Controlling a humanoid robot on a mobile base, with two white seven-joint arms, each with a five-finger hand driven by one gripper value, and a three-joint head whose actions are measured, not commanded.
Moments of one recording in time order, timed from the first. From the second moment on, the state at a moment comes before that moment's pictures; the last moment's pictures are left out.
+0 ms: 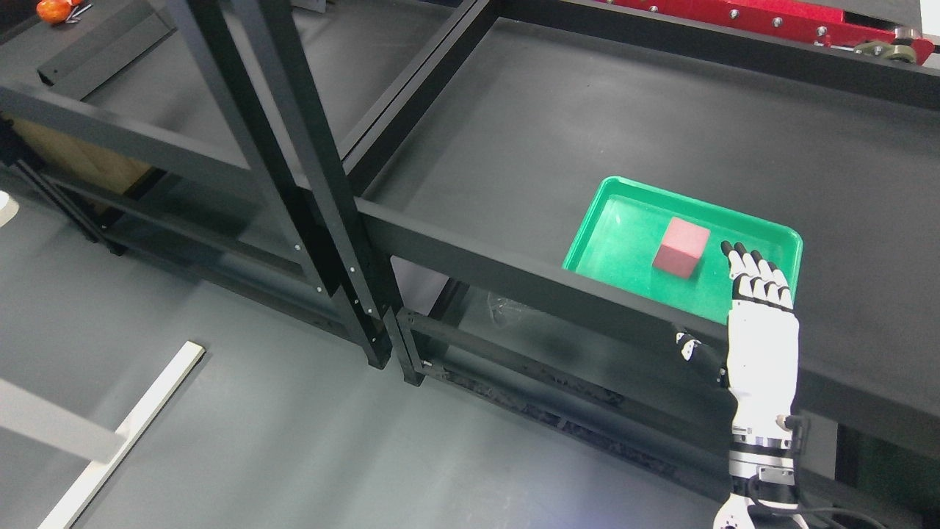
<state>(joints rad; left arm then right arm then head) -0.07 0.00 0.09 0.00 0.00 -0.10 -0.08 0.17 0.00 0.17 -1.72 1.11 -0.06 -0.38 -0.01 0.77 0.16</state>
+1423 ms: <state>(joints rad) -0.07 0.00 0.09 0.00 0.00 -0.10 -0.08 0.17 0.00 0.17 -1.67 1.11 0.02 0.02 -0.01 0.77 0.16</state>
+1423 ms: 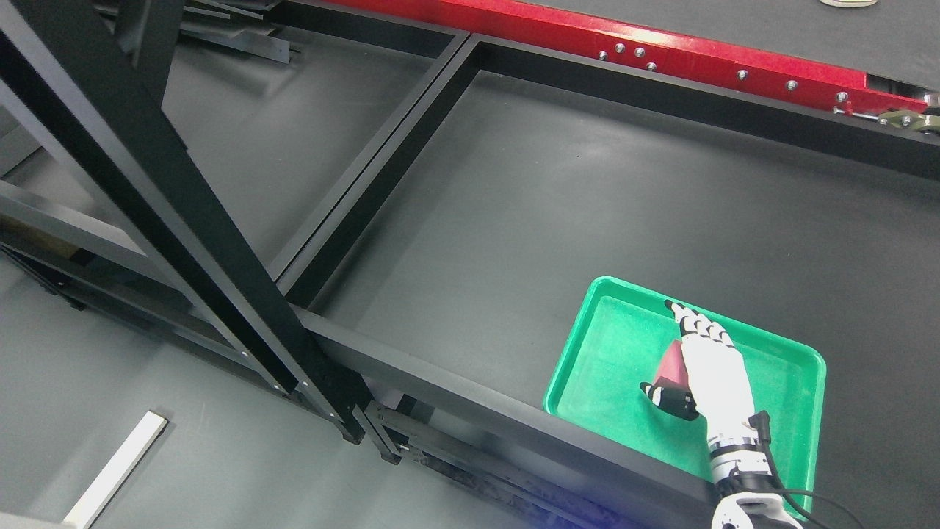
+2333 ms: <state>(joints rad) -0.07 0.00 0.09 0.00 0.00 -0.10 -0.08 0.21 -0.05 0.15 -1.66 1.11 0.08 0.03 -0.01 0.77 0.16</state>
